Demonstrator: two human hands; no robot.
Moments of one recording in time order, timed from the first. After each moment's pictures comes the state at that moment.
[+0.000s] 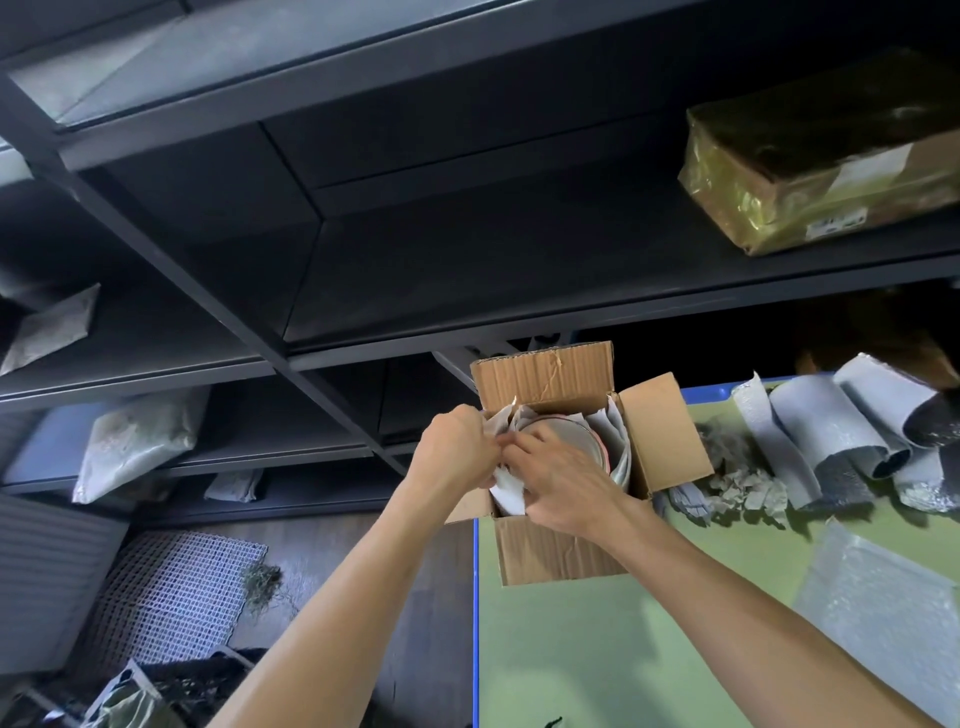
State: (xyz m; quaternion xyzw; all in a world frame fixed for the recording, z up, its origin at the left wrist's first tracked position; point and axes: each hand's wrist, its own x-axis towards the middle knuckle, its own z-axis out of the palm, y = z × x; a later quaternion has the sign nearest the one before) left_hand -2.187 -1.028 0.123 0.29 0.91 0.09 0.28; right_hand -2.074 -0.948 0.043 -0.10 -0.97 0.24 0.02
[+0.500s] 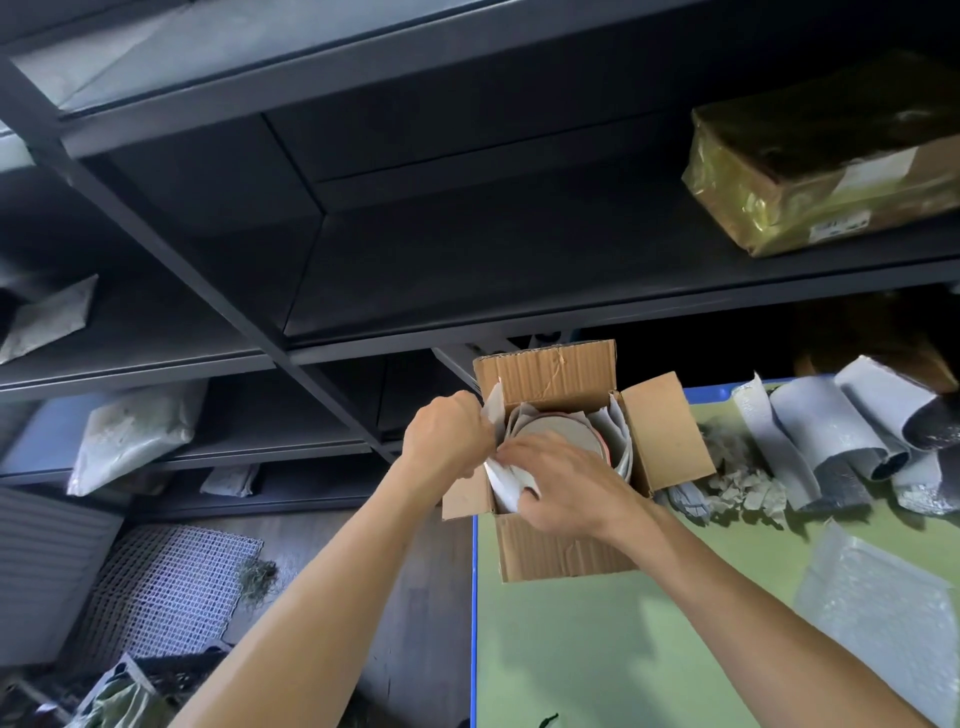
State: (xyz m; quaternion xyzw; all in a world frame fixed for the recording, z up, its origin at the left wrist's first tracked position) left_hand -2.203 -1.024 0.114 0.34 0.92 0.03 0.22; right_hand -2.062 -0.953 0.063 -0.15 -0.94 0.32 0.00
